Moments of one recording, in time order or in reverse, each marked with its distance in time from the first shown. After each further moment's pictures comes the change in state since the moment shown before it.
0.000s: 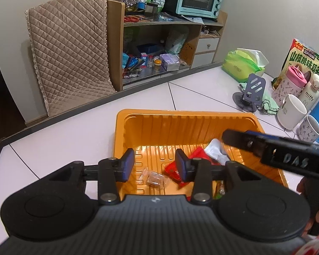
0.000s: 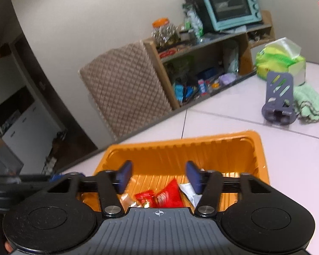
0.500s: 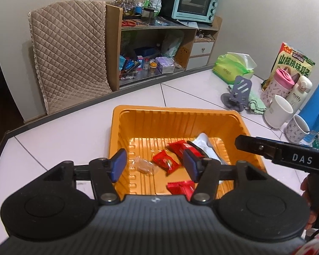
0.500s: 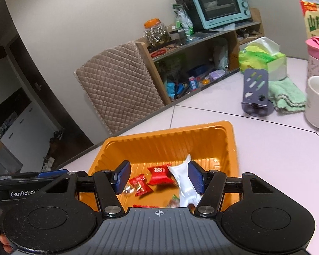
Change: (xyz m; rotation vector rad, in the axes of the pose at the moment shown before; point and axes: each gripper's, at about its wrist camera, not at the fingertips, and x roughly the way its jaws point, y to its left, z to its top) left arm -0.043 -0.011 -0.014 -0.014 -0.016 -0.025; right arm -0.052 -0.010 -0.008 0.032 0.025 -0.032
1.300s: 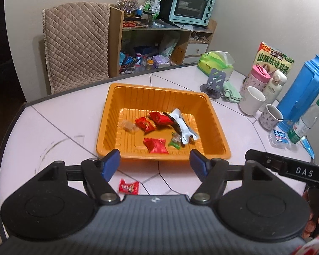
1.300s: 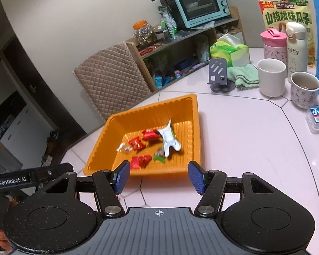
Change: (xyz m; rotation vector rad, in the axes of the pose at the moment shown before) left arm -0.114 -0.044 -0.063 -0.048 -0.006 -0.001; right arm -0.132 0.005 -0.060 0.045 0.020 -0.053
